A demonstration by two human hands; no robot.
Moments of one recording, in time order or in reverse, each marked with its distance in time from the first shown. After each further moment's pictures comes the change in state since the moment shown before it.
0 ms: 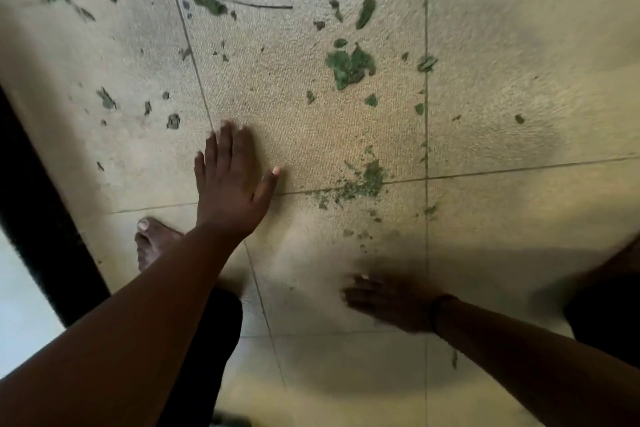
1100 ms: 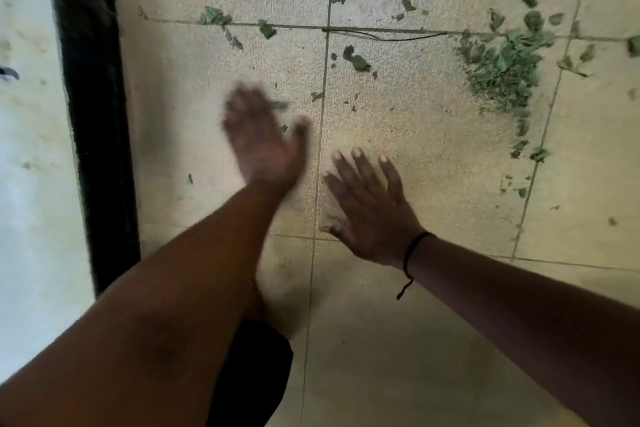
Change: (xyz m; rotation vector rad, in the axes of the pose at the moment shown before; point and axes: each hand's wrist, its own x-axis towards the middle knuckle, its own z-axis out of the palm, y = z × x) left_hand 0.103 -0.083 -0.032 -0.175 0.363 -0.255; right_hand 0.236 0.104 -0.124 -0.060 0.166 0.464
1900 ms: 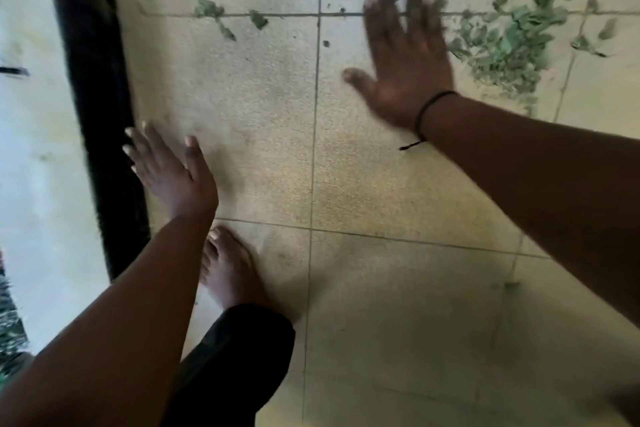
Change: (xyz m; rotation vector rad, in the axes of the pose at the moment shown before) left_hand -0.037 -0.085 -0.051 -0.104 0.258 -0.323; right_hand 0.114 0.114 -0.036 -0.062 -0.042 0.269
